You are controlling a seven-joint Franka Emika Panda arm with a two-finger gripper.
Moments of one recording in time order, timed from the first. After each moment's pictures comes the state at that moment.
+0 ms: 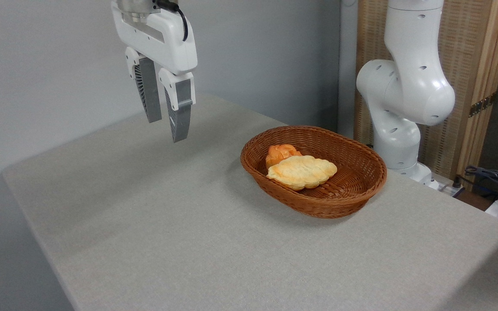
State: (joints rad) arm -0.20 -0.05 0.03 -1.63 -0.08 1.68 0.64
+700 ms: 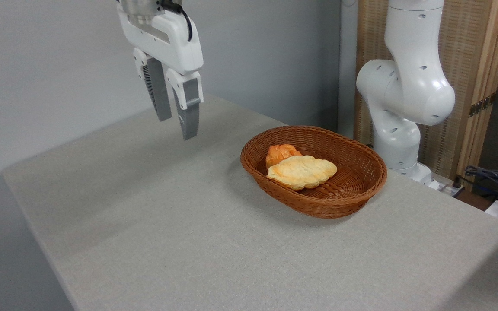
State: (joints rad) arm -0.20 -0.06 0.02 -1.65 -0.08 1.61 0.64
